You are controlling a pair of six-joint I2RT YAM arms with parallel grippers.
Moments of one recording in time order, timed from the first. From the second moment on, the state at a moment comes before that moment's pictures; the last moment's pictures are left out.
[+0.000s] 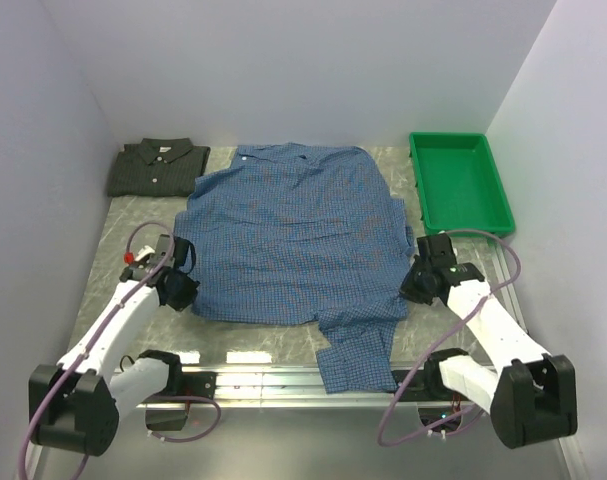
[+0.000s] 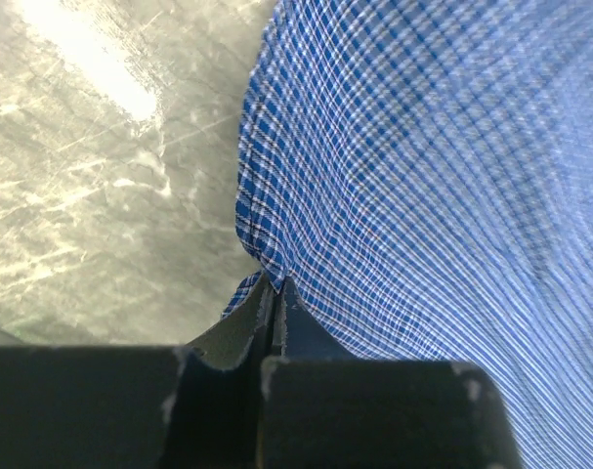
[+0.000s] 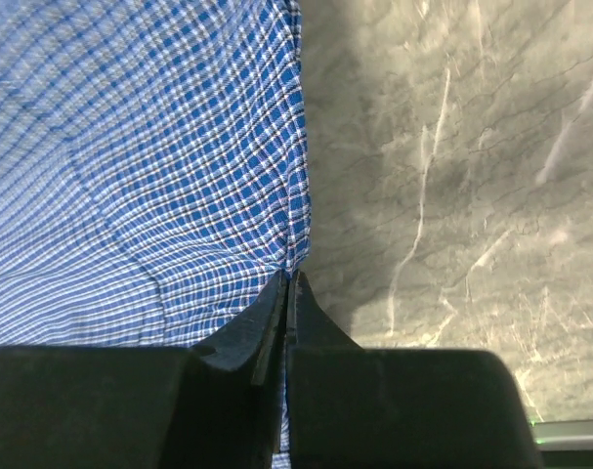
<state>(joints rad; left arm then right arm) -0.18 1.02 0.65 -0.83 -0.23 -1.09 0.17 1.05 0.60 -0.67 0.03 0.69</state>
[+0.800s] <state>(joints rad) -0.13 0.90 0.78 -1.03 -0.27 -1.04 0.17 0.96 0.80 -0.84 0.05 0.66</state>
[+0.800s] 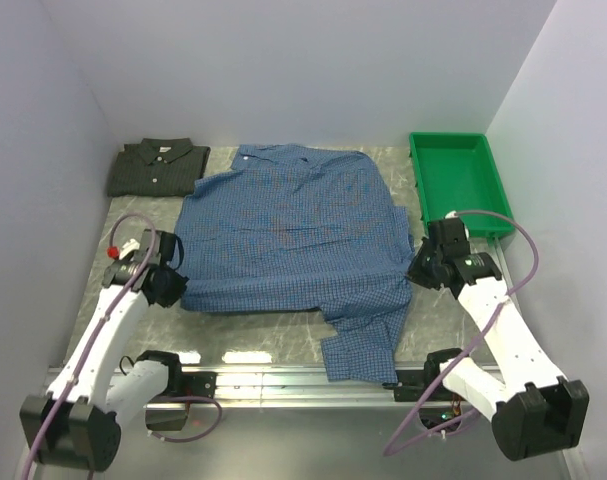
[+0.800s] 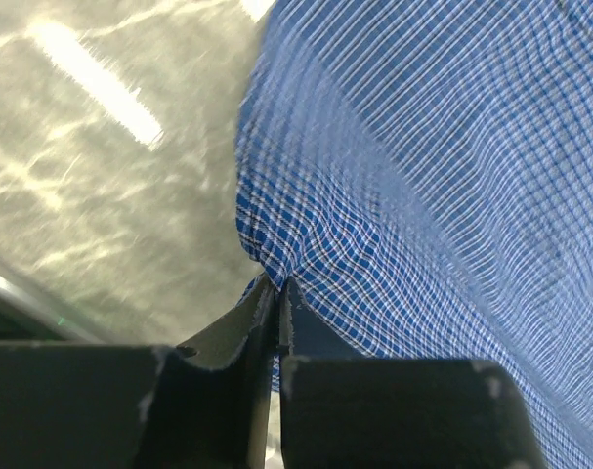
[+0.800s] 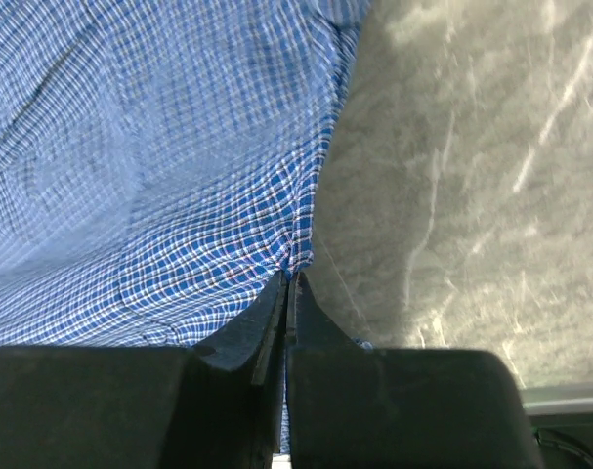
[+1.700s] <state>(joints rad) -0.06 1.50 0.95 -0.66 -0.32 -0.92 0.15 1.52 1.04 -0.61 0.10 0.65</state>
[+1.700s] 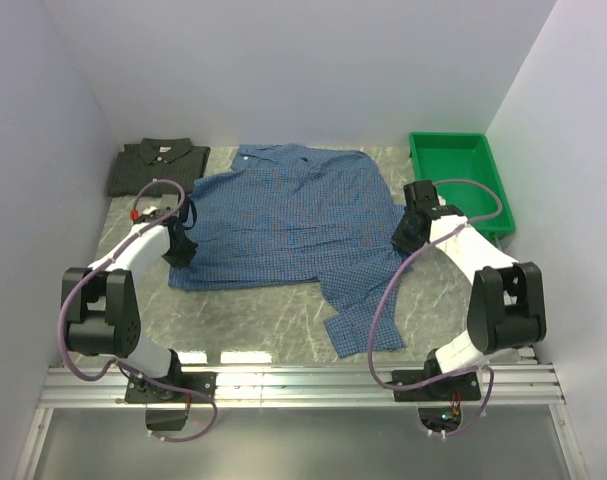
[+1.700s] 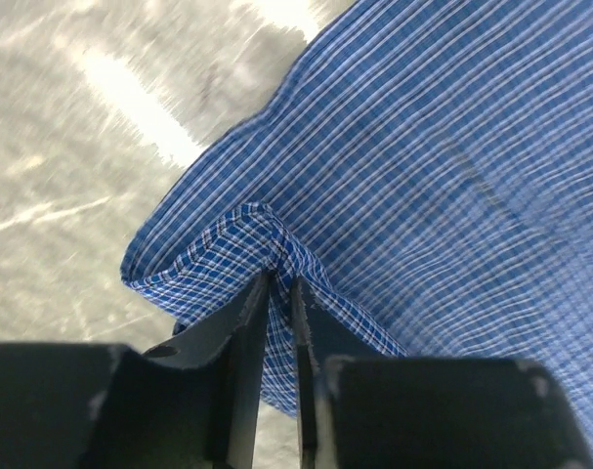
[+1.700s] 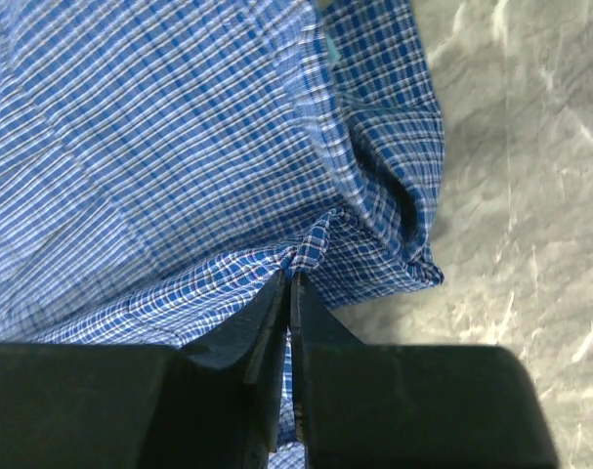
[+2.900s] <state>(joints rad) -0.07 0.98 0.72 -0.53 -0.19 -0.59 0.79 1.26 0.72 -0.73 0.06 0.61</state>
